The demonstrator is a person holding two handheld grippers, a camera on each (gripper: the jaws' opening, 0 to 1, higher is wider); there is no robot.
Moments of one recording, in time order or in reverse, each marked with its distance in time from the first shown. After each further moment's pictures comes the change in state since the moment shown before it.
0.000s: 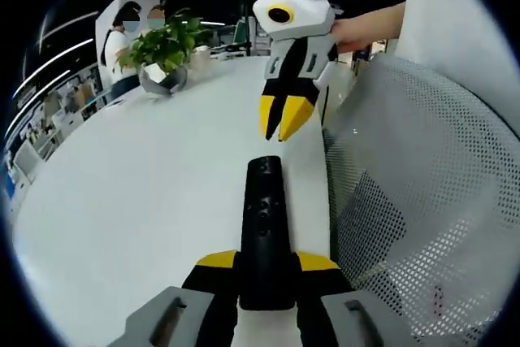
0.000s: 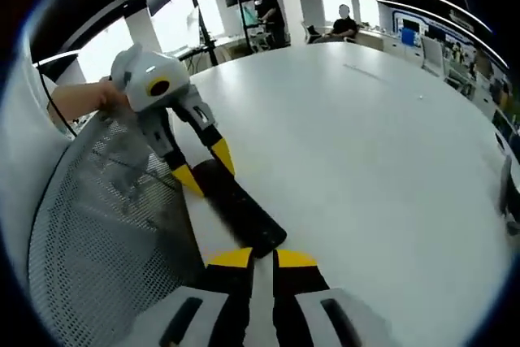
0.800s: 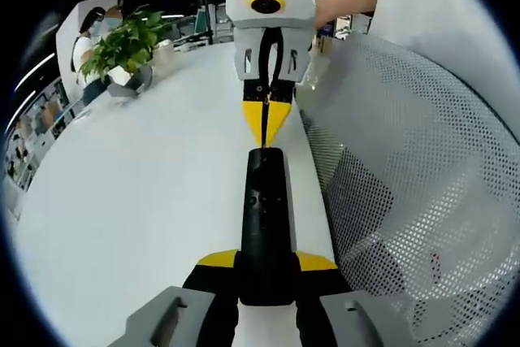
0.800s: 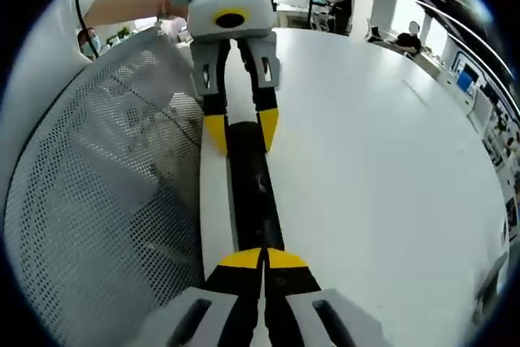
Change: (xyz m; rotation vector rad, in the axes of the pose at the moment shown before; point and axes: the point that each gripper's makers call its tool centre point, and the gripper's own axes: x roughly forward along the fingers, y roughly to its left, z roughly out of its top) left arm -0.001 0.004 0.001 0.110 0.101 -0.125; right arm 0.017 0.014 -0.013 -0.333 0.183 0.052
